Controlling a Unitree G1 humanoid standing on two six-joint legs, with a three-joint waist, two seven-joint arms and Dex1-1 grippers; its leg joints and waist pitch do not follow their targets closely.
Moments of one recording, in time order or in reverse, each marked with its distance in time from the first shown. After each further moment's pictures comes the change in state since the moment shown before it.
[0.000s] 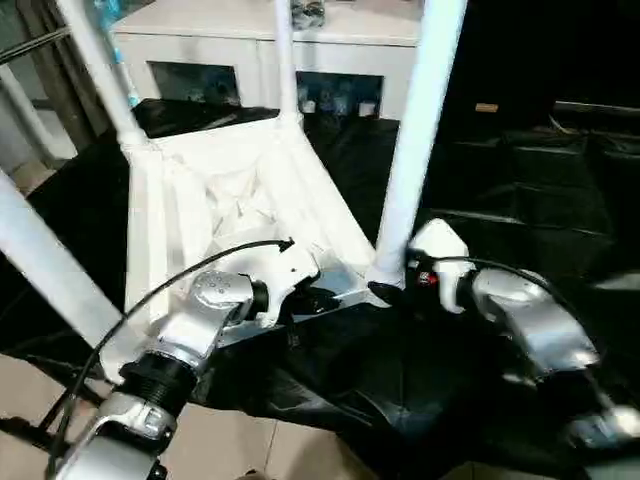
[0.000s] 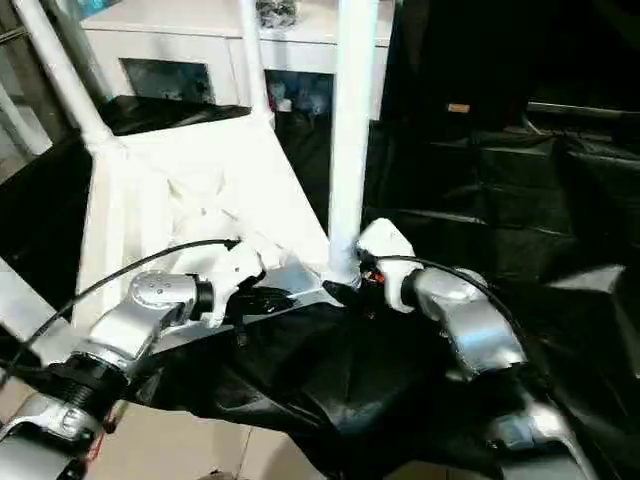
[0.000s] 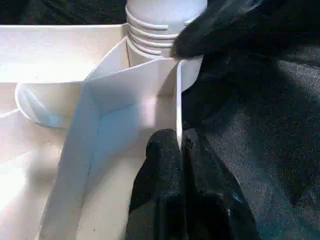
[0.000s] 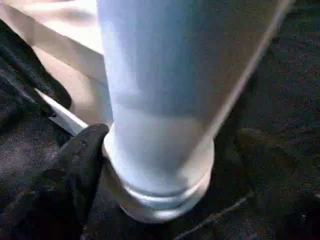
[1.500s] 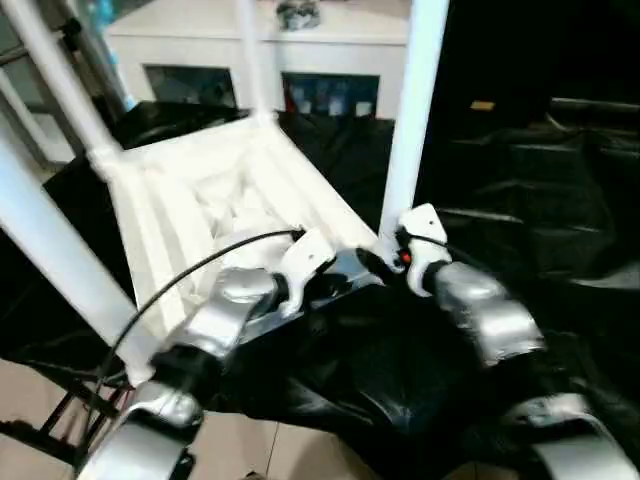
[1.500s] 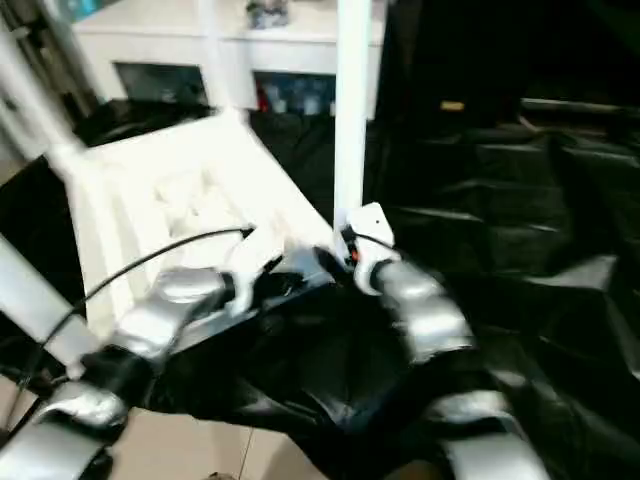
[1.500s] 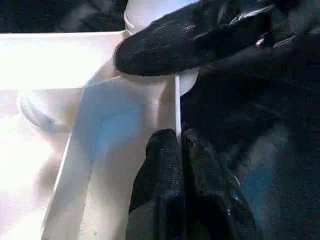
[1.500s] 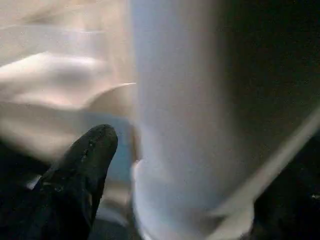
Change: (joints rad) left arm -0.035 -0.084 0.029 0.060 0.002 0.012 0.095; right arm -0.019 0.114 -0.084 0.069 0.022 -0.021 -0.156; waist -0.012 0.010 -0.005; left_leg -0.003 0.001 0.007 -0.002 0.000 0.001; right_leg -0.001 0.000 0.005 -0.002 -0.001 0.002
